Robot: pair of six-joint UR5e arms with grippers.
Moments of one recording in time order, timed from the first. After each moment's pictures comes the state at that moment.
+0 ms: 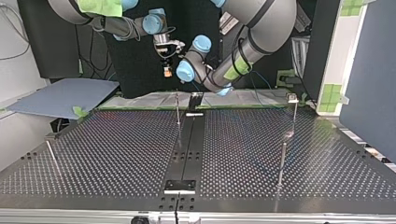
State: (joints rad) left arm -0.61 -2.51 -1.42 -3.08 -1.63 -1.49; right arm 2.17 -0.53 1.89 -1.25 1.65 1.63
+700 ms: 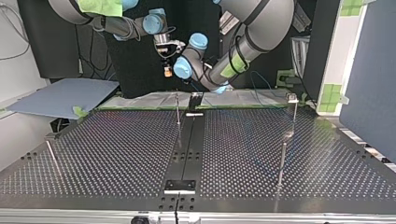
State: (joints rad) left arm -0.64 -2.51 -1.42 -3.01 -1.78 -1.55; right arm 2.17 -0.53 1.89 -1.25 1.65 1.63
